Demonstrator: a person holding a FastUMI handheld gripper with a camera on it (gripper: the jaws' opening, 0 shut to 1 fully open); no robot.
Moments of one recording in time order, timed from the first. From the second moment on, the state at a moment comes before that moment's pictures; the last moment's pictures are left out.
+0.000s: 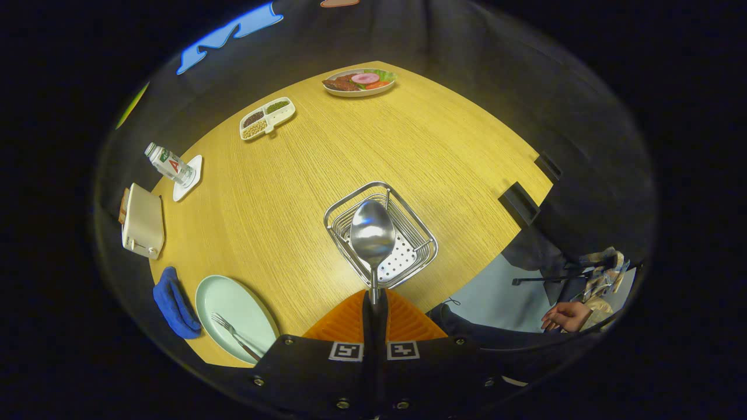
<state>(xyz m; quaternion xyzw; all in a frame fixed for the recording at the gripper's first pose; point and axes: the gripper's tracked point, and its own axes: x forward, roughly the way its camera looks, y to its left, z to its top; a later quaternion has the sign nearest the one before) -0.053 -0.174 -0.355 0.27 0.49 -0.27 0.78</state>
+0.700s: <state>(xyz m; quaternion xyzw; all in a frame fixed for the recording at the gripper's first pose) -0.023 -0.194 -0.320 0.22 0.44 -0.27 0.83</state>
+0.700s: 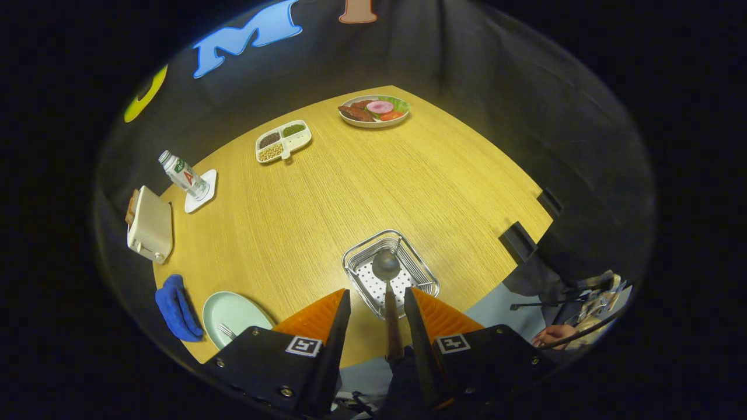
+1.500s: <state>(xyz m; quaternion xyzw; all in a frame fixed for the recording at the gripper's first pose) 0.021 -0.082 -0.291 0.08 0.42 -0.12 0.90</state>
